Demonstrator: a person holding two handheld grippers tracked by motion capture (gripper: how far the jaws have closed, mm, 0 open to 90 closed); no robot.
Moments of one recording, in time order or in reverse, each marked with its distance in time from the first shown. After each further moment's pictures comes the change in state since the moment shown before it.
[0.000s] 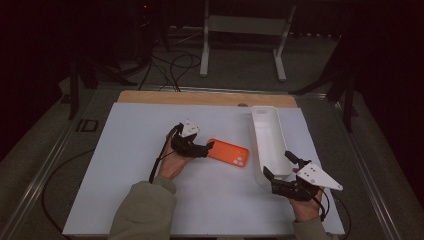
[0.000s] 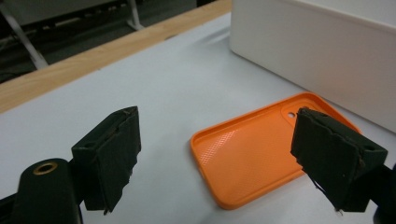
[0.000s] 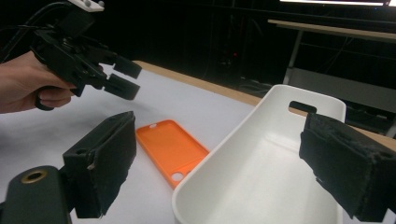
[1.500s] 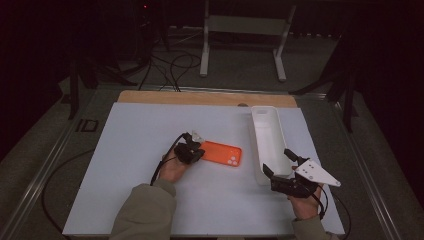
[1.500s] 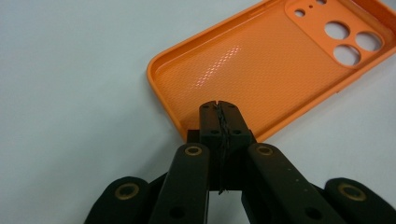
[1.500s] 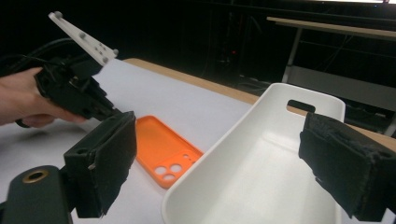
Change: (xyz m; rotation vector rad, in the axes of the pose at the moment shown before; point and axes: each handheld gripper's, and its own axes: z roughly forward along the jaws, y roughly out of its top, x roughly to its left) left arm 0.000 -0.030 0.020 0.349 -0.030 0.031; right arm -0.004 0.000 0.008 0.013 -0.002 -0.002
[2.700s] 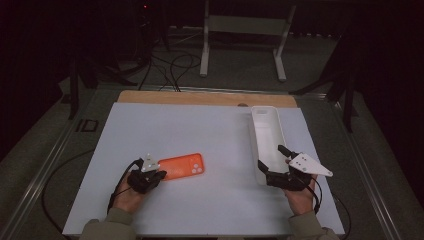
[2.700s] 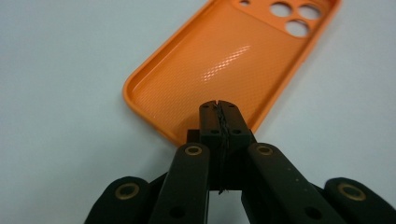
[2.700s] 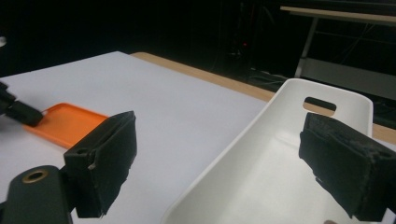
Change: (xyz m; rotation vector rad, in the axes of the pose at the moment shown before) left arm 0.006 -0.120 -0.092 -0.058 0.062 -0.072; right arm -0.004 0.001 0.020 0.029 0.047 0.016
